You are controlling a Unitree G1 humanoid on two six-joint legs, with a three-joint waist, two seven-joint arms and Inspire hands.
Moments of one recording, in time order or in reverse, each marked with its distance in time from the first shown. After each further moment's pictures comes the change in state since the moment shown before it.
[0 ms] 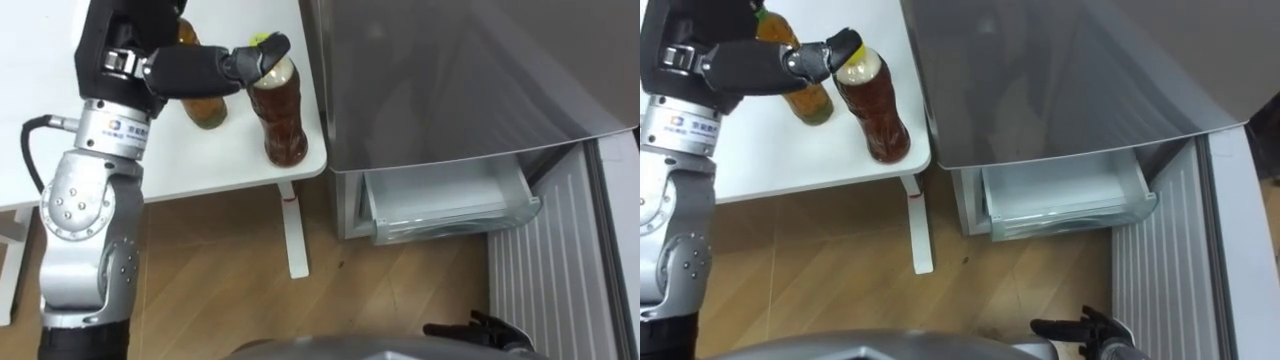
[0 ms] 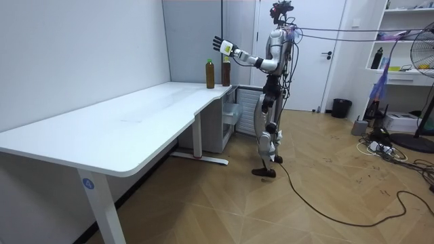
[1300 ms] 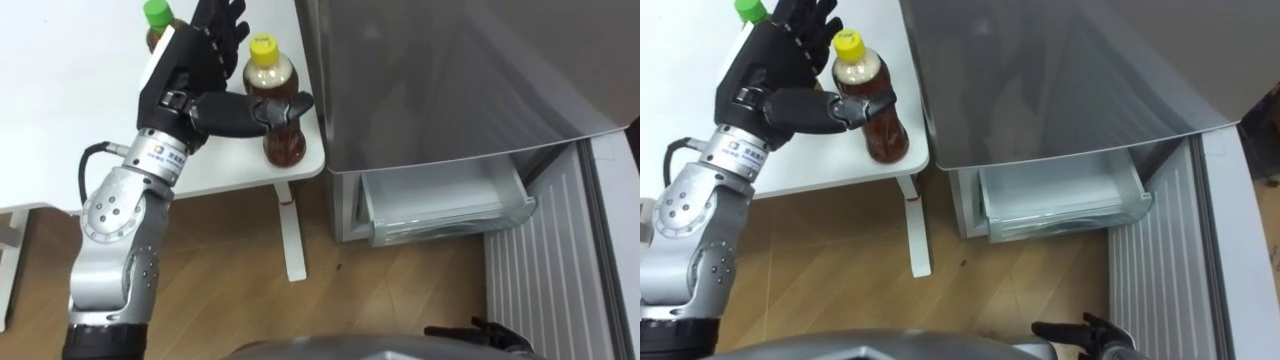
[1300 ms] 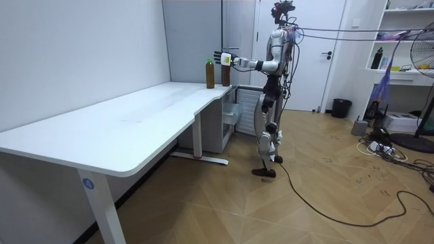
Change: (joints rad) left arm 0.018 -0.040 -0.044 0.155 0.000 0.092 -0.119; right arm 0.000 0.002 -0.035 -0.011 0.001 0.065 -0.001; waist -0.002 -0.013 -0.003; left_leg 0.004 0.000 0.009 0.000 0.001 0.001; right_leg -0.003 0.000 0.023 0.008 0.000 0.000
